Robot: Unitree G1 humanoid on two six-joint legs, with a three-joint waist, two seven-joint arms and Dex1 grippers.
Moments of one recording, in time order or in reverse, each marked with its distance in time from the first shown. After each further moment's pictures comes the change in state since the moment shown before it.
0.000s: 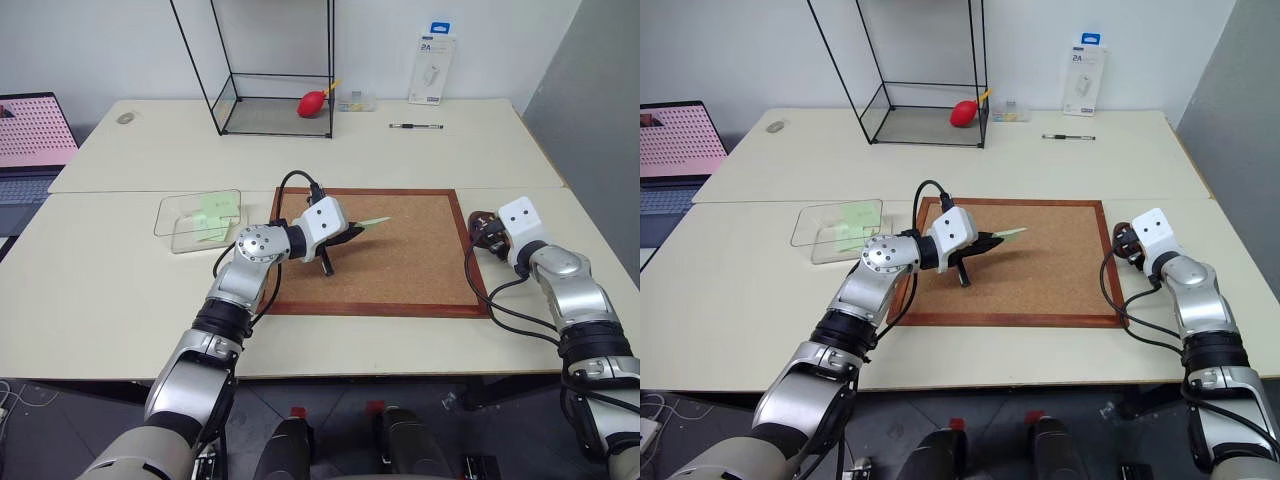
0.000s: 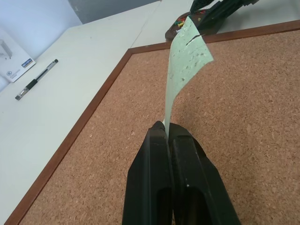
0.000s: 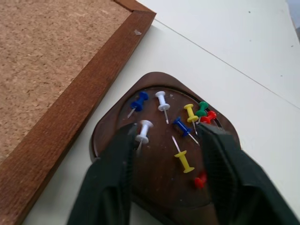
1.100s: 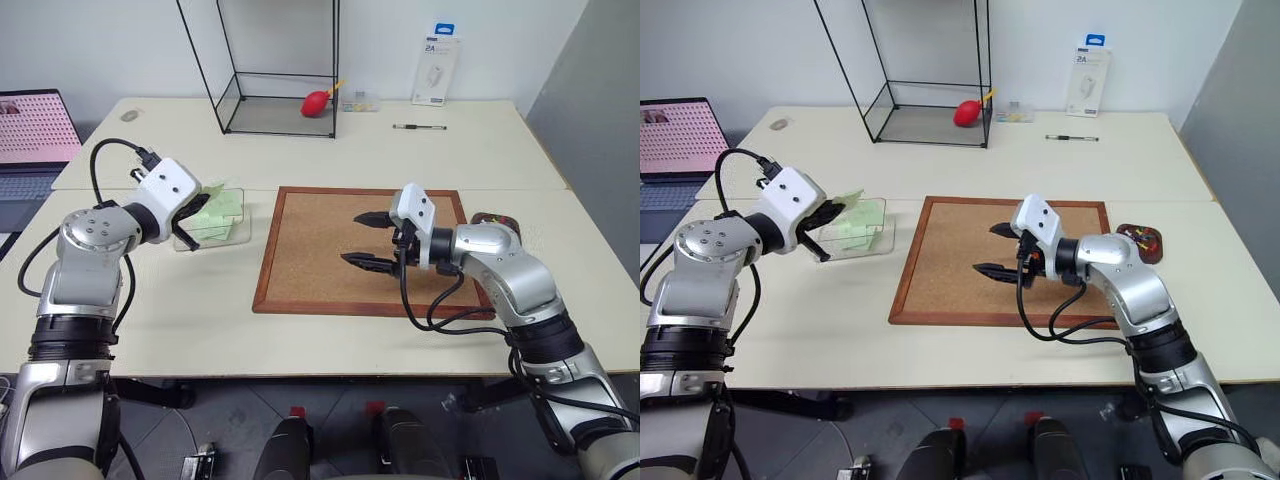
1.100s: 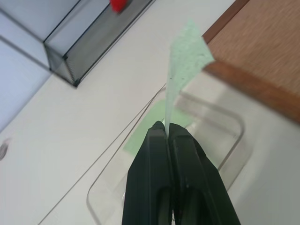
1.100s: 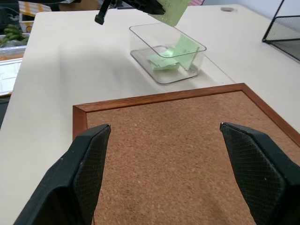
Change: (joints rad) left arm 0.159 0.514 0.252 -0.195 0.008 0.328 0.156; right arm -0.078 0.164 0.245 -0.542 0.326 0.214 0.538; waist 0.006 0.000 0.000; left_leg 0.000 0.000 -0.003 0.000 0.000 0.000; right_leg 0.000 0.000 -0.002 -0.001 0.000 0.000
